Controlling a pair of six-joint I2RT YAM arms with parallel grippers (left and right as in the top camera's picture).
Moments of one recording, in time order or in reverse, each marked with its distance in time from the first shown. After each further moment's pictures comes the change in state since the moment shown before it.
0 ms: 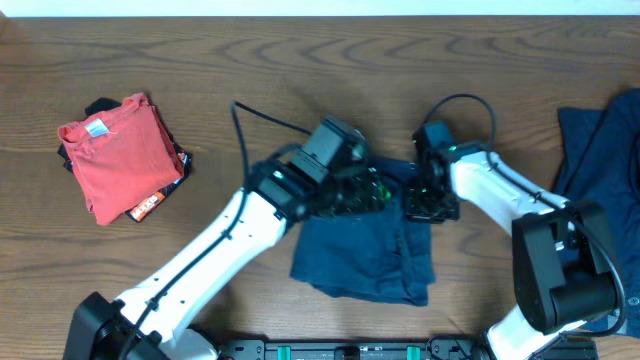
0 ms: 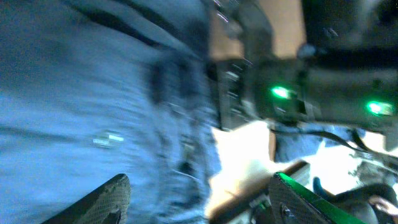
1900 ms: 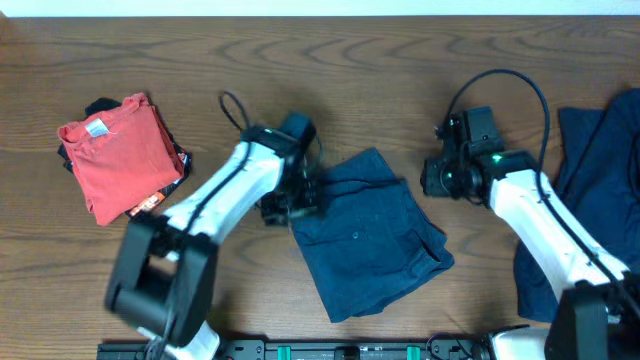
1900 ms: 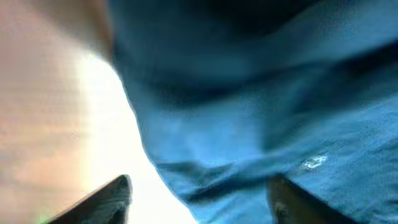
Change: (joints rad) left arm 0.245 0.249 0.030 -0.298 -0.082 0.226; right arm -0.080 -0.292 -0.030 0.068 0.001 -0.087
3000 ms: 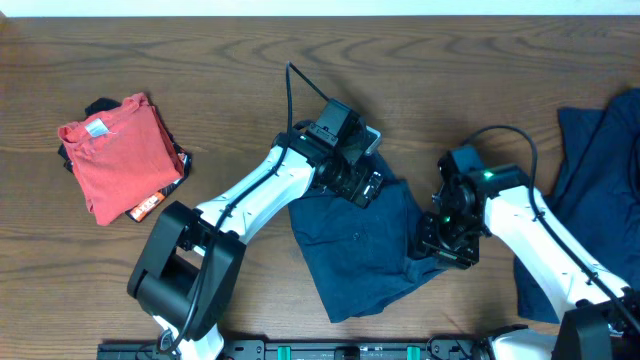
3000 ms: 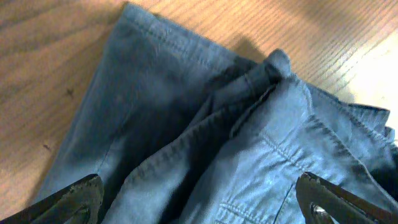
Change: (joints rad) left arm -0.154 0.108 0.041 0.406 0.057 0.502; right arm 0.070 -0.046 -0.085 -0.394 -0.228 0.243
